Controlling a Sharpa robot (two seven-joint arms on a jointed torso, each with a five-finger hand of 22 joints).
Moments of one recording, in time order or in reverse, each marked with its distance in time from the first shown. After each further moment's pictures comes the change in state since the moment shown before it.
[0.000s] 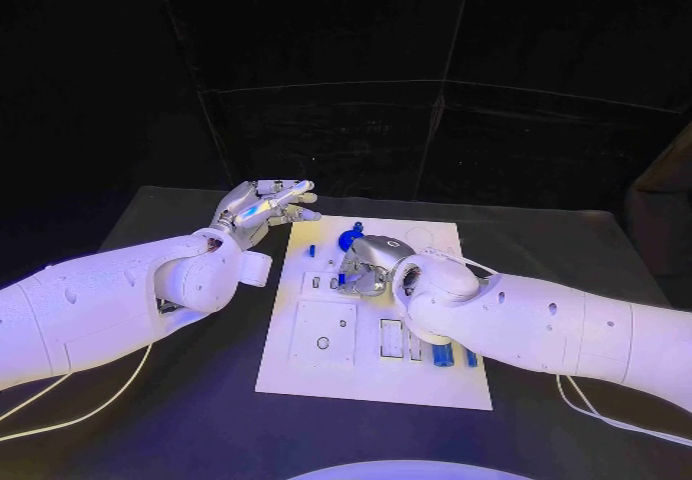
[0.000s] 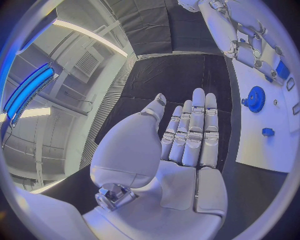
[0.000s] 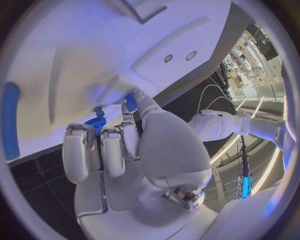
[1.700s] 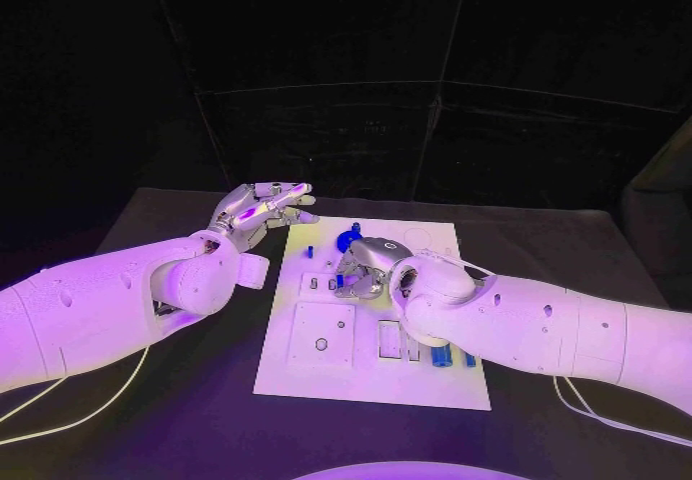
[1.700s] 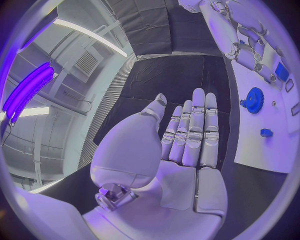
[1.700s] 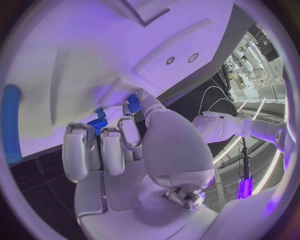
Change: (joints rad) left arm 0.000 0.000 0.000 -0.001 0.000 0.011 -0.012; left_hand 0.004 0.004 0.000 -0.006 0.000 0.000 0.000 0.000 0.000 0.000 0.000 -0.004 -0.001 0.000 0.000 -0.004 0.003 0.000 0.003 -0.003 0.000 -0.001; right arm -0.005 0.004 0.001 0.000 -0.016 0.001 -0.025; right_hand -0.083 -0.104 -0.003 0.020 -0.004 -0.091 0.022 -0.034 -0.001 -0.059 0.030 -0.093 -0.012 -0.002 0.010 -0.019 0.001 0.000 0.004 0.011 -0.016 0.000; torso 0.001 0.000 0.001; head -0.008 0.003
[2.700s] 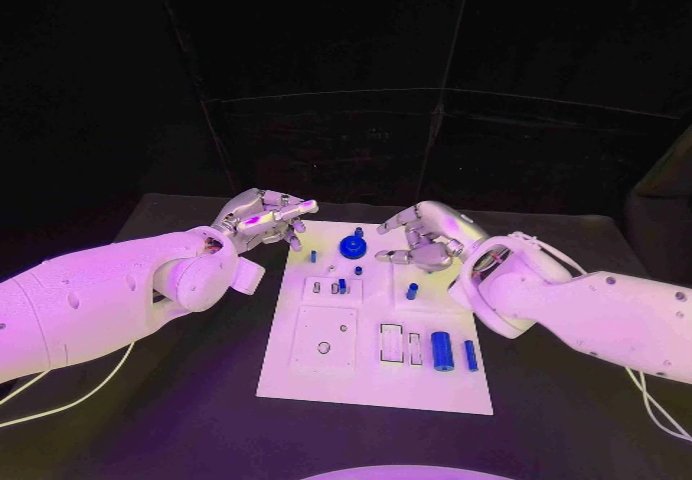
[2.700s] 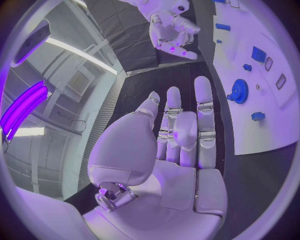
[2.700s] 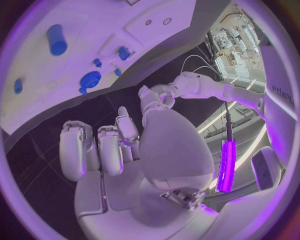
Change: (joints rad) left arm 0.014 -0.007 0.000 -0.054 -0.236 0.048 -0.132; left_hand -0.096 -0.026 -0.043 -0.007 0.020 0.175 -0.128 0.053 0.035 0.338 -0.144 0.261 0.190 0.248 -0.156 0.988 0.912 0.000 0.349 -0.152 0.331 0.181; right arm 0.082 -0.302 0.000 0.212 0.297 -0.224 0.291; right_hand 0.094 -0.014 -0.097 0.111 0.067 -0.108 0.023 0.024 0.008 -0.052 0.023 -0.038 -0.061 0.004 0.028 -0.023 0.000 0.000 -0.022 0.029 -0.028 0.000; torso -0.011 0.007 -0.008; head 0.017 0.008
